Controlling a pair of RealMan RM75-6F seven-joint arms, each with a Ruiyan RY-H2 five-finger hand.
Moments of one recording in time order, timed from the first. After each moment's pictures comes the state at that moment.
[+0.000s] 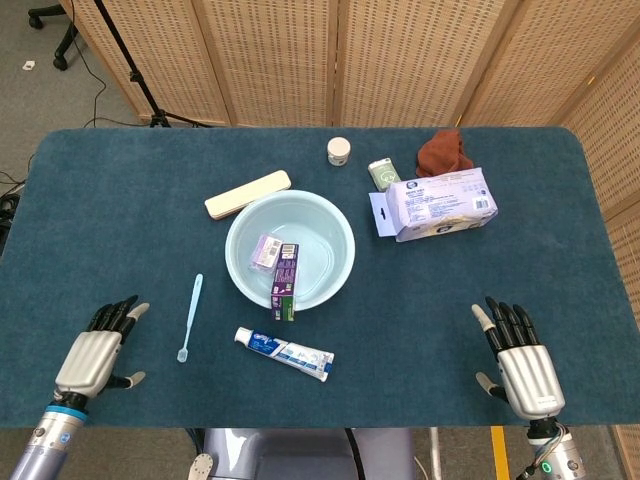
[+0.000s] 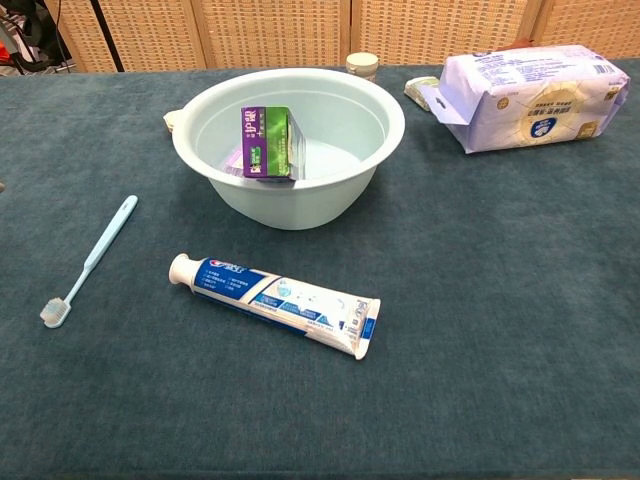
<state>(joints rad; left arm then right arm) -0.27 -1.21 0.10 -1.89 1.33 1.32 0.26 0.08 -1.30 0.00 -1.67 -1.68 1.52 -0.27</state>
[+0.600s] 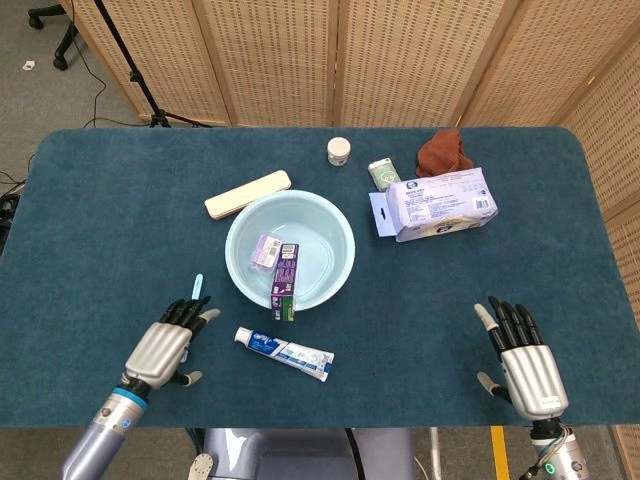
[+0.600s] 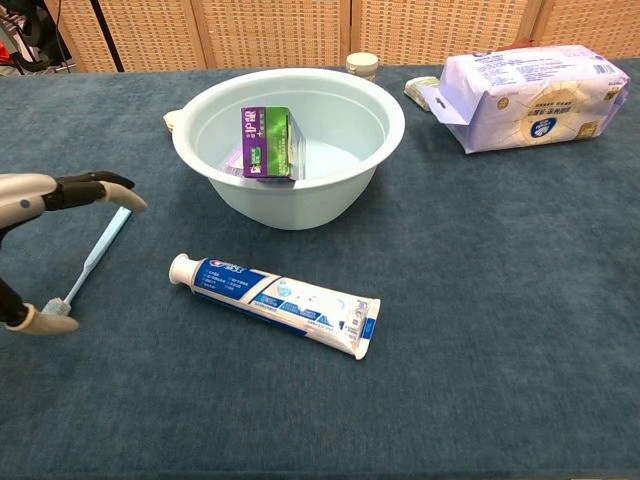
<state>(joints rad) -0.40 -1.33 0.02 -1.99 1.23 1.16 0.51 0.08 -1.29 0.00 -1.67 -1.68 1.52 -0.24</state>
